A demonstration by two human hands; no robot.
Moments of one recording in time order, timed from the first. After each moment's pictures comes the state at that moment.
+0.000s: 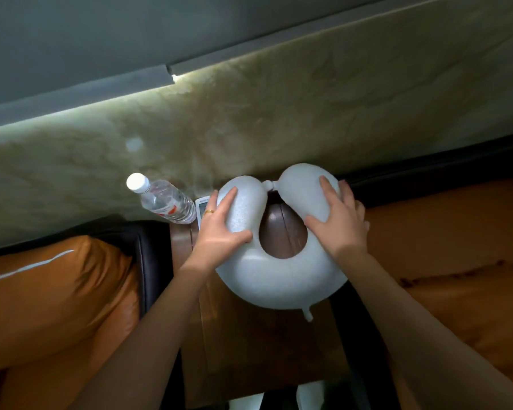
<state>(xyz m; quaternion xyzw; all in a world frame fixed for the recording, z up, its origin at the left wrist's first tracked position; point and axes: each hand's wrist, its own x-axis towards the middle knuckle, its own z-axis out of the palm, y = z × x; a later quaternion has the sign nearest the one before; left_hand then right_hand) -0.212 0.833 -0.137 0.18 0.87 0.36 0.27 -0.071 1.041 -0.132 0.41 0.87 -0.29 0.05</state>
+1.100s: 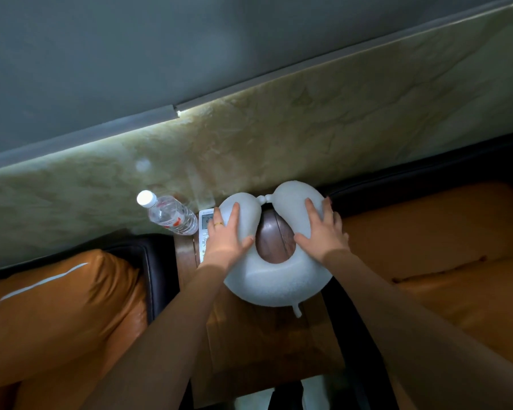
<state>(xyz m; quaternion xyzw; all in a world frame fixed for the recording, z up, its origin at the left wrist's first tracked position) -0.205 0.850 -0.141 0.21 0.93 0.14 0.28 -0.063 1.036 -0.139 0.37 0.87 -0.28 0.17</state>
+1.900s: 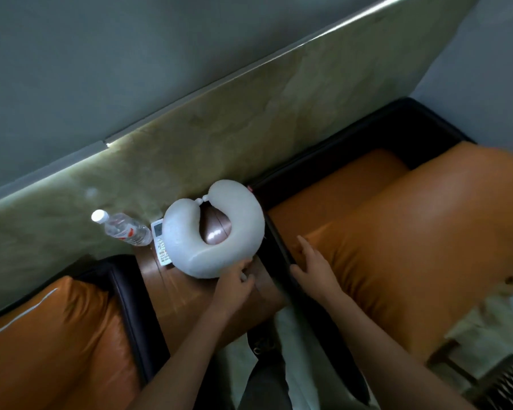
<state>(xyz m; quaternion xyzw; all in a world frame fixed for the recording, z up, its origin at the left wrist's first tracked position) 0.011 0.834 -0.064 0.32 0.83 0.27 0.38 0.176 0.980 -0.063 0.48 0.76 -0.44 0.05</state>
